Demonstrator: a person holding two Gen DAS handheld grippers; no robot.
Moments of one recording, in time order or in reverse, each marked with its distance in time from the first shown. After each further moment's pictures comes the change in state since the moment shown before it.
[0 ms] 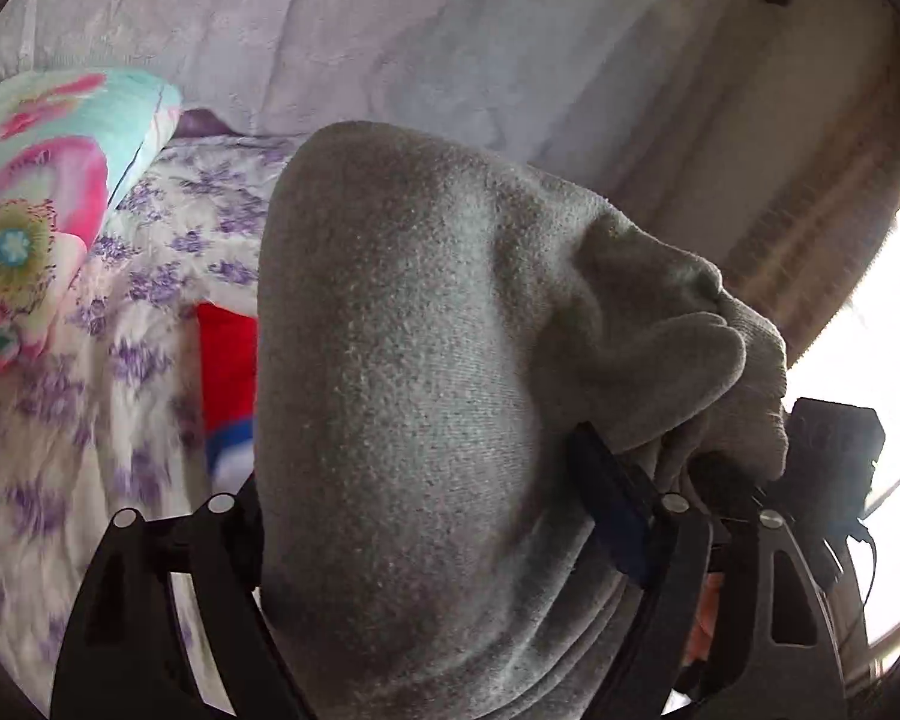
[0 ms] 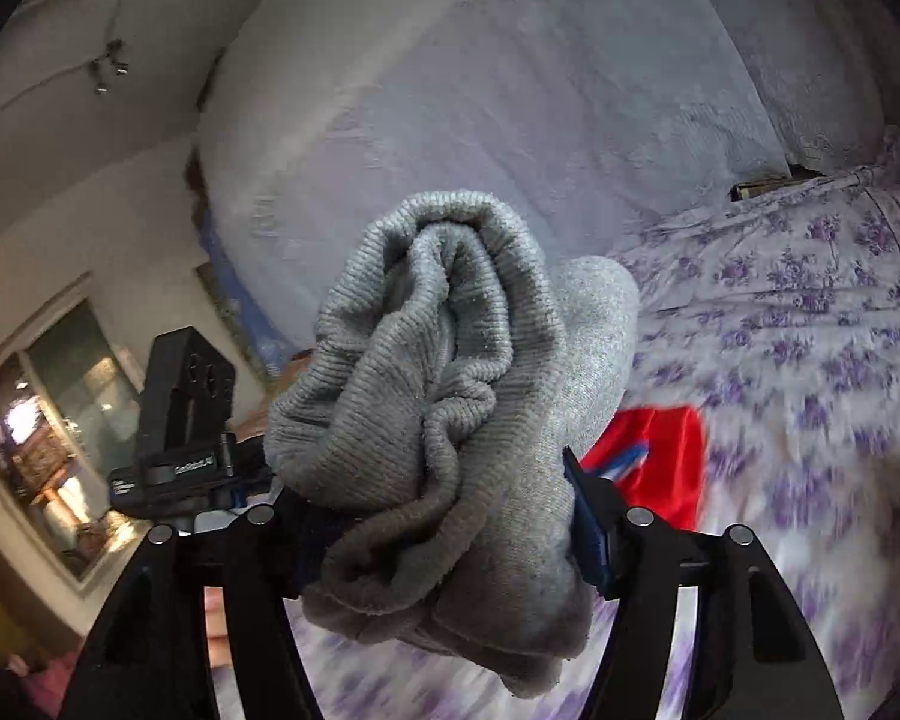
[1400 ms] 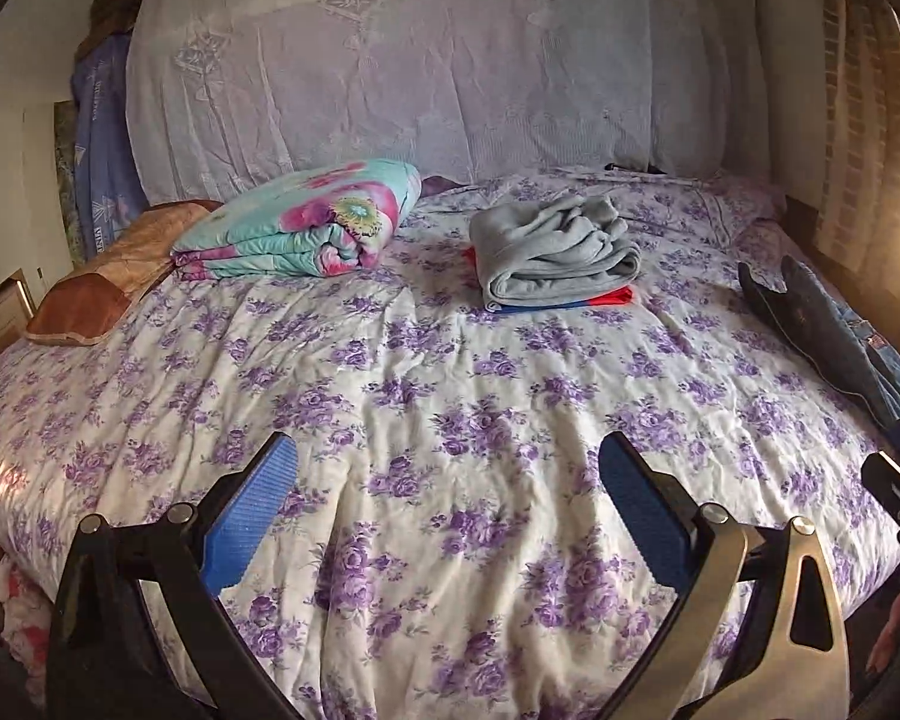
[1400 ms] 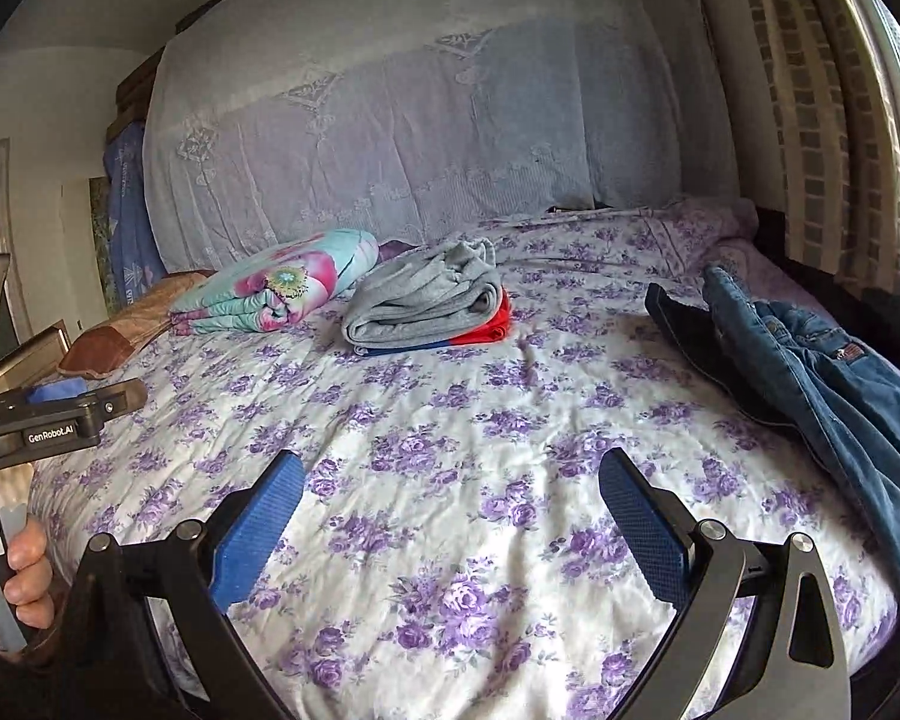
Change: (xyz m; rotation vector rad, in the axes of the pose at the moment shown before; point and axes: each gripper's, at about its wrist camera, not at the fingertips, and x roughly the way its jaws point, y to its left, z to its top) left arm -0.202 -0.082 -0.302 0.216 -0.267 0.657; right arm -0.224 0.138 -0.268 -0.212 -0.110 -0.485
